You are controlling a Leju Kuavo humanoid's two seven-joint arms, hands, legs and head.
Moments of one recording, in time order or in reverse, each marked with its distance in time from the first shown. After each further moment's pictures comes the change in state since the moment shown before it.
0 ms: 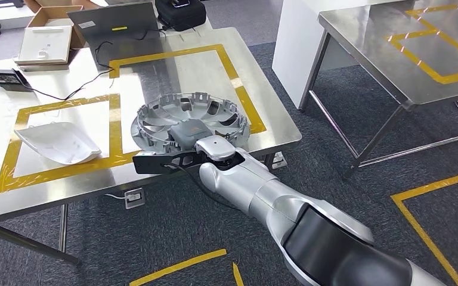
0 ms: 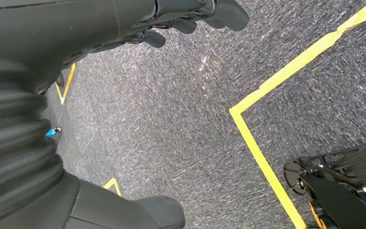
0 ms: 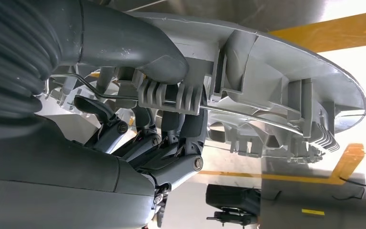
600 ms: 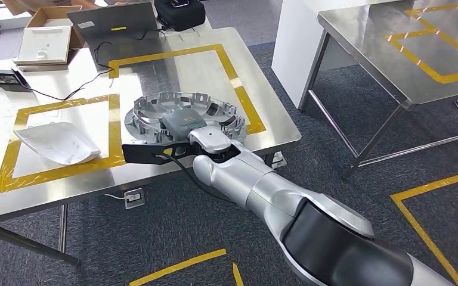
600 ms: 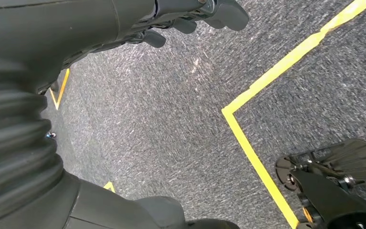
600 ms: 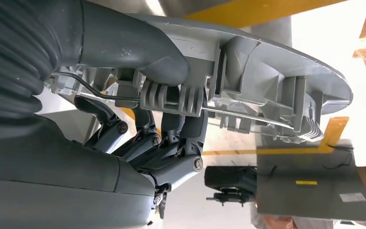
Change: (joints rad) left arm -0.021 -0.016 -0.009 0.000 -0.013 -0.002 0.001; right arm -0.055 0.007 0.056 -0.037 -0.091 -0.036 0.033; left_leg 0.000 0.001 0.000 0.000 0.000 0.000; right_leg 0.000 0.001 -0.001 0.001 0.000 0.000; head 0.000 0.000
